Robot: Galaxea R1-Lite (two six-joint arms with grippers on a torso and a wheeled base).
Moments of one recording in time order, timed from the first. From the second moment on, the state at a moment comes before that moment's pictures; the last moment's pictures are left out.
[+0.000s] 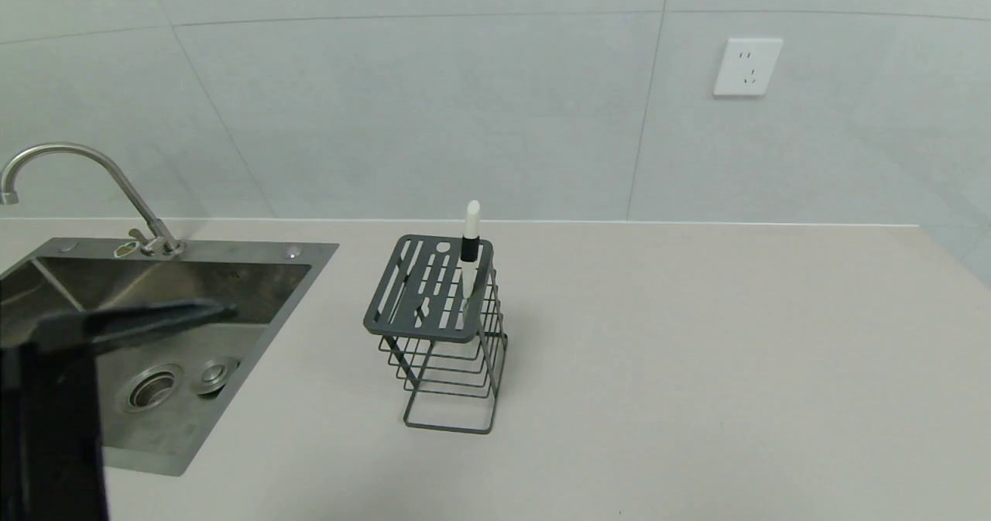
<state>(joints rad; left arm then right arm) -0.13 1.02 -0.23 -1.00 -1.10 0.52 0.00 0.00 0.00 0.00 0.06 -0.03</state>
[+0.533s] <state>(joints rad) -0.11 0.22 -0.03 -0.45 -0.83 0.24 0.00 0.00 0.00 0.00 0.05 -0.03</state>
